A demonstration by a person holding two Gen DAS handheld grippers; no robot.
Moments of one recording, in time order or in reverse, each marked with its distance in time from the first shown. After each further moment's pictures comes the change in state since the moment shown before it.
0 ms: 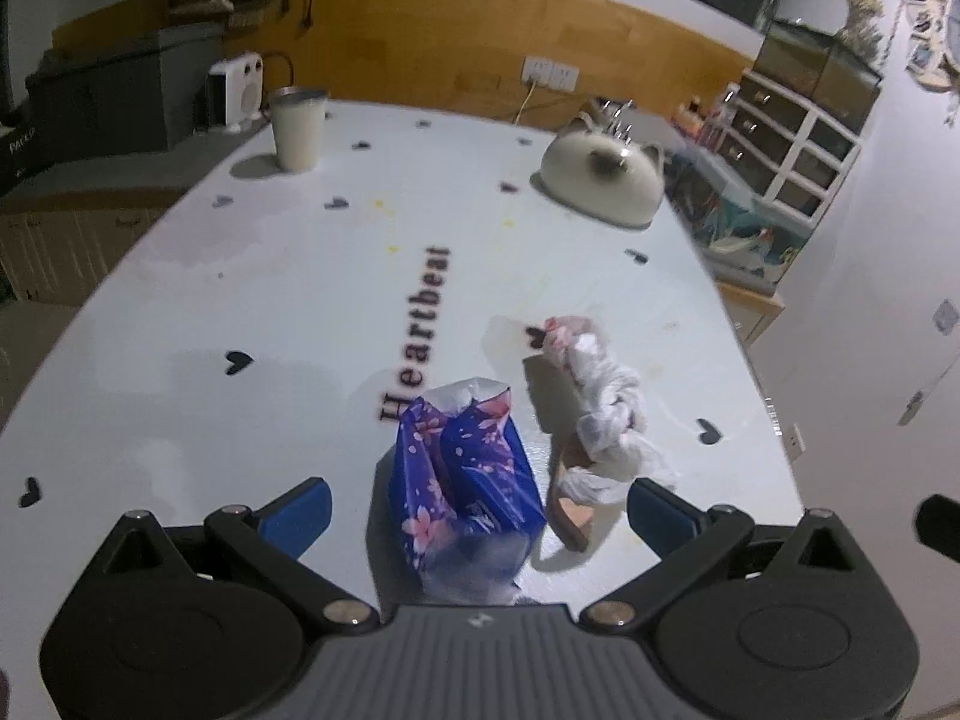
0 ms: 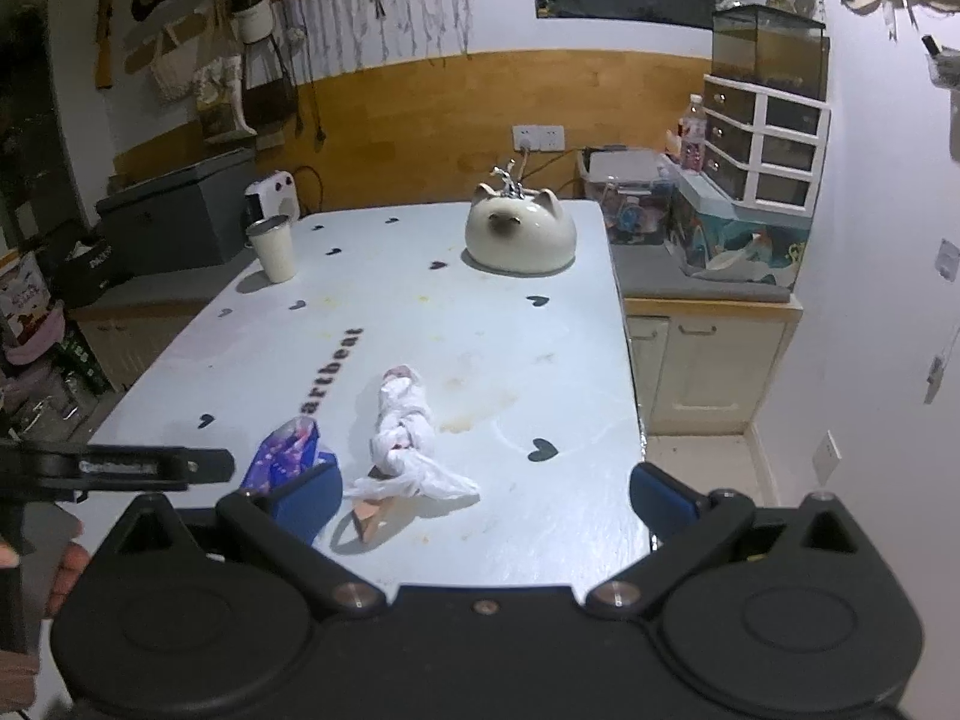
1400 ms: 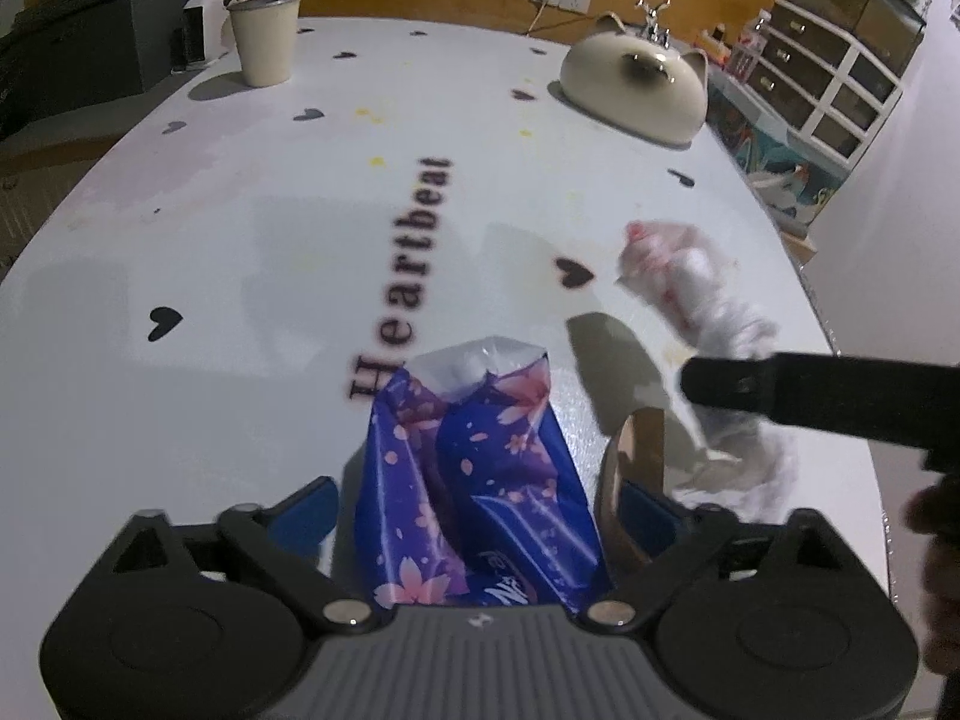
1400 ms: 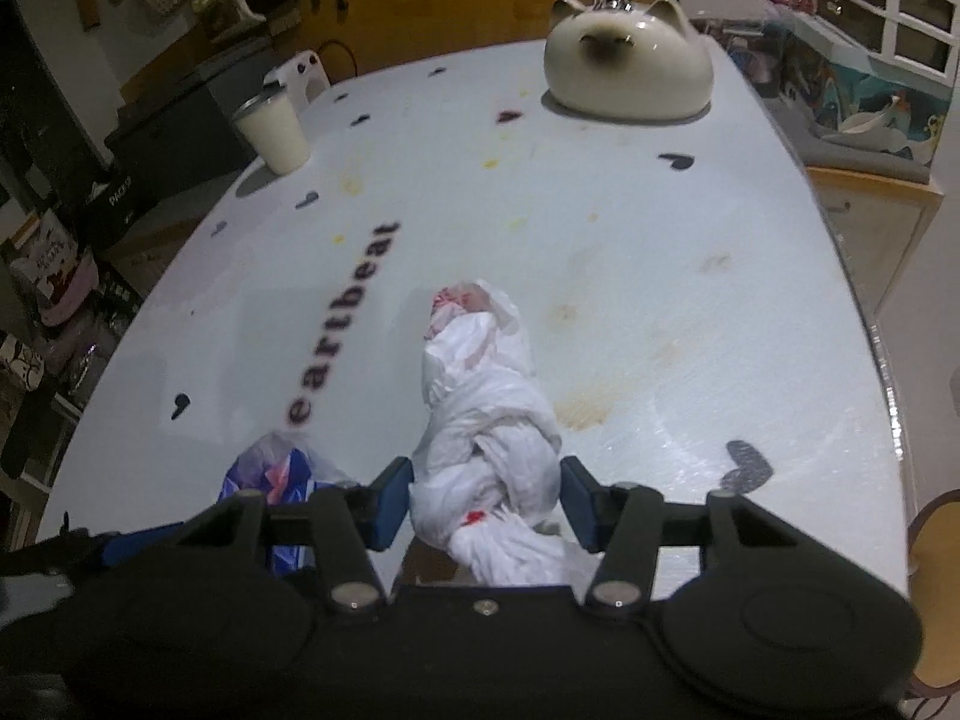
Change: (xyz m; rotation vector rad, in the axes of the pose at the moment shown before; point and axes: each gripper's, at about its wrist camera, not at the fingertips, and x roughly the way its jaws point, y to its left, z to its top) left arm 0.098 0.003 0.011 0.014 0.146 0.013; right arm 0.214 0.035 0.030 0.059 0.283 0.175
